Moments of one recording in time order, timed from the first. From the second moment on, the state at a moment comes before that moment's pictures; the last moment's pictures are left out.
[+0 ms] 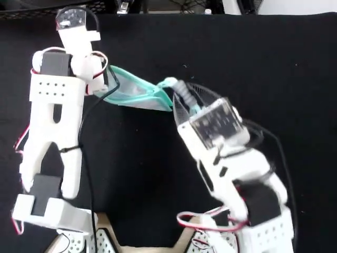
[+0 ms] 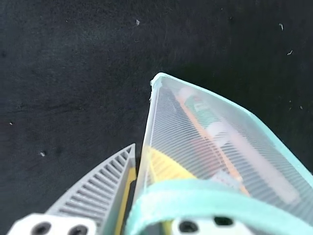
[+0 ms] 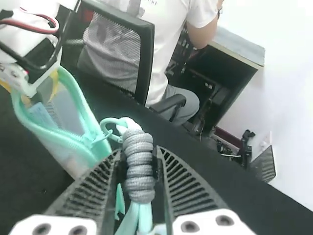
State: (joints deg) left arm -0.2 5.3 -20.9 94.4 12.9; right arm -19.6 -66.7 38.3 50.7 21.9
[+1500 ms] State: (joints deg) left arm 1.4 -12.3 -8.8 100.4 8.3; right arm -15.9 -51.6 22.8 52.0 15.3
